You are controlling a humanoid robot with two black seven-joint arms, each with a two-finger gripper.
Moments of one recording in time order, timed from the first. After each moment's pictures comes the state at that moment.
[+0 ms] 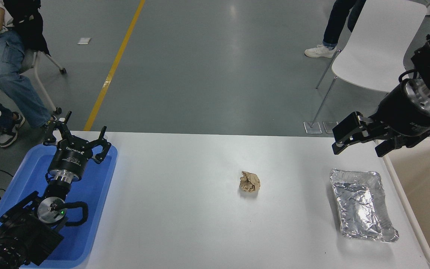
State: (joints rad) left arm -0.60 0.22 -0.90 -0.31 -0.14 -0.77 -0.37; right arm 2.30 -0.55 -1.24 1.50 -0.28 0.79 -0.02
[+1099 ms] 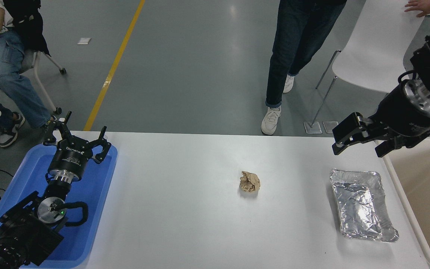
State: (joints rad) left arm -0.60 0.22 -0.90 -0.31 -0.14 -0.77 -0.37; right arm 2.29 -0.54 -1.23 1.49 -0.29 0.79 -0.02
